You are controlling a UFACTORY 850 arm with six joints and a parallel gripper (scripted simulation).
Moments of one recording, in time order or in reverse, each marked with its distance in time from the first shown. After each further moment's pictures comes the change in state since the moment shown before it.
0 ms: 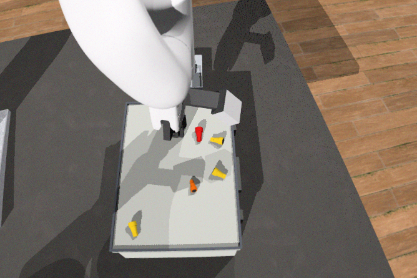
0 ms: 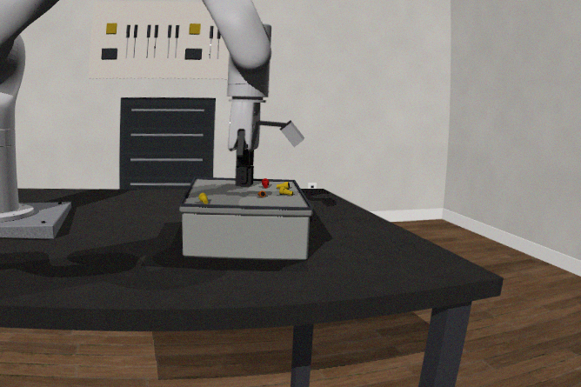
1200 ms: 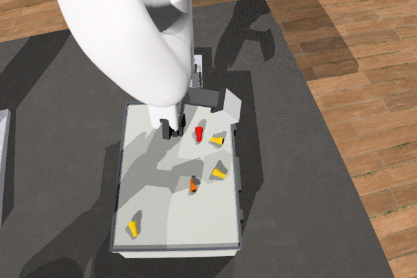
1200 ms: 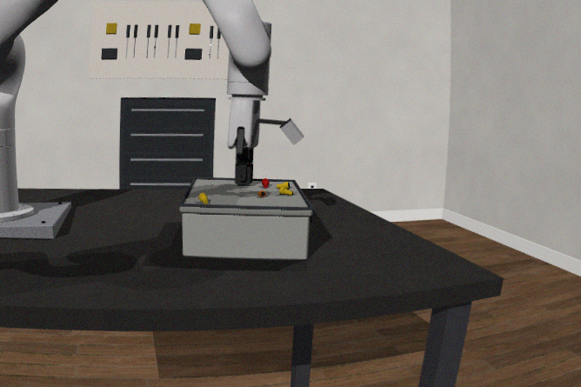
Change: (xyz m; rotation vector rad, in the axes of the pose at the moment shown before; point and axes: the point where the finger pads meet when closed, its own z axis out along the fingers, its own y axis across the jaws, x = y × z) arm -0.001 0.000 -0.004 -0.001 -0.003 0.000
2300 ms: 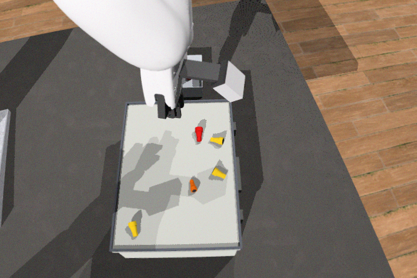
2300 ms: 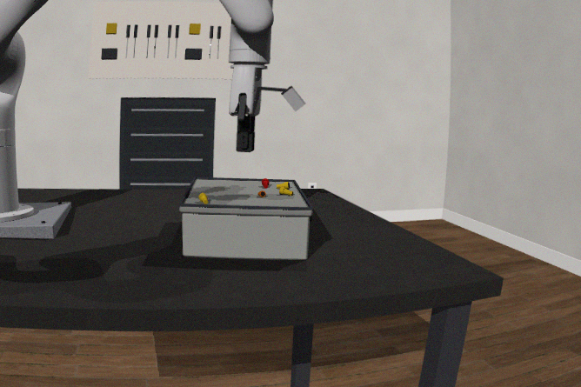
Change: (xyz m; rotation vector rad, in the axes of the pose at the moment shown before) arm 0.001 -0.001 -0.066 0.001 0.002 0.000
